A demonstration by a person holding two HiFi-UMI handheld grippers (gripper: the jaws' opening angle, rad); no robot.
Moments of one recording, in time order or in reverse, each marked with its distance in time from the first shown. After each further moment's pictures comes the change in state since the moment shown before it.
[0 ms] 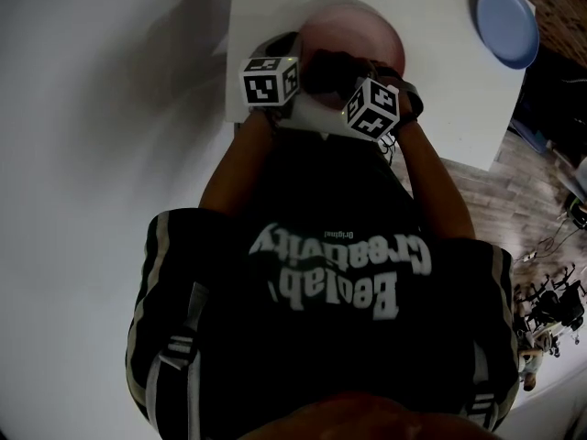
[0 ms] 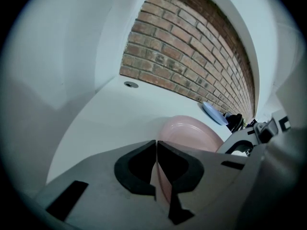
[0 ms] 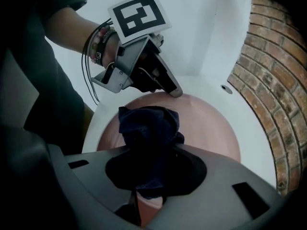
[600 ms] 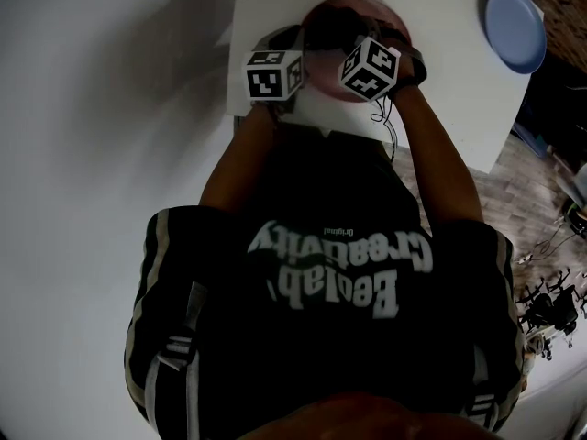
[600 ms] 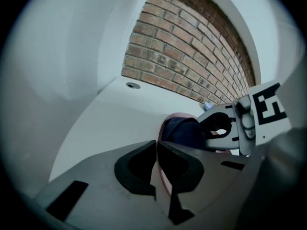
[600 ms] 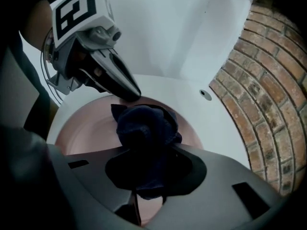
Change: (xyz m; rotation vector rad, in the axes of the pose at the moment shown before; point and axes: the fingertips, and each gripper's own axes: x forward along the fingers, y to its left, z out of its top) left arm 0.000 0.007 0.000 -0.004 -0.011 0.015; right arm 0.020 -0.089 0.024 -0.035 0.025 -0.212
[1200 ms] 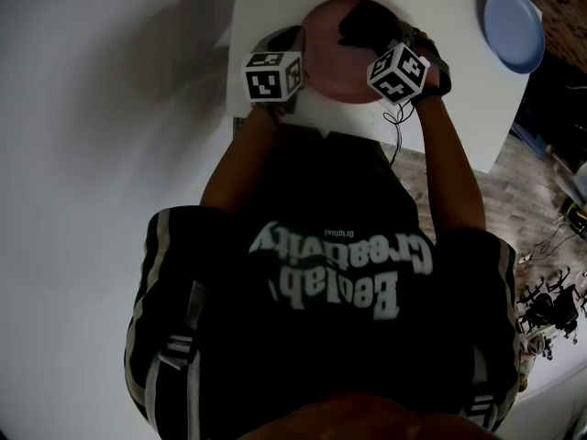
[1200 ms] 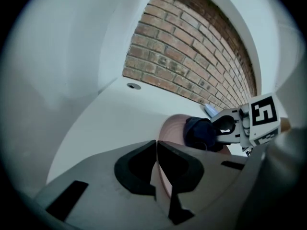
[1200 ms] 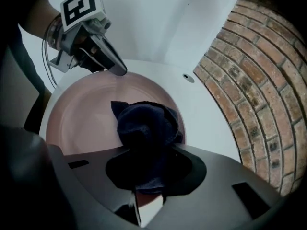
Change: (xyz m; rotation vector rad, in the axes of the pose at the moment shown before) left arm 0.001 -0.002 0.002 -0.015 -0.013 0.003; right arm -0.024 -0.035 -0.065 0.054 0.102 -0.107
